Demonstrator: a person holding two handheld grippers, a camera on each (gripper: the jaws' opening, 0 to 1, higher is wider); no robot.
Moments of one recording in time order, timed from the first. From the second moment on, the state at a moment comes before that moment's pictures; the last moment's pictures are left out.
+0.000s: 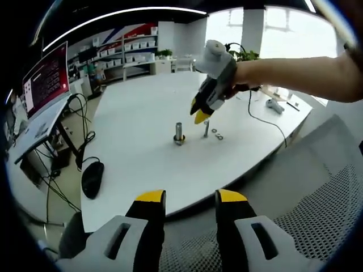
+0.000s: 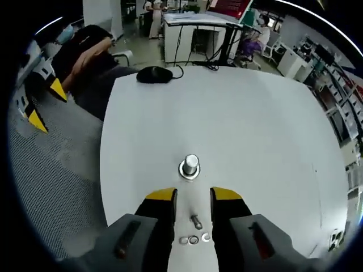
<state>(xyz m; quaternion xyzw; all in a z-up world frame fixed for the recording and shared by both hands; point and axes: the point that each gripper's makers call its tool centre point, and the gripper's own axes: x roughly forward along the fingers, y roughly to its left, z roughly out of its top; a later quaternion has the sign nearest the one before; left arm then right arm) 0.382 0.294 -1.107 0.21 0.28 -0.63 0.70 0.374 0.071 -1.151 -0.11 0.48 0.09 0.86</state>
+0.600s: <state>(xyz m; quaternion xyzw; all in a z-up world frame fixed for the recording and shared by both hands) 0.387 0.294 -1.105 0.21 0.28 -0.62 0.70 0.286 0.059 -1.195 -0.06 0.54 0.04 0.84</state>
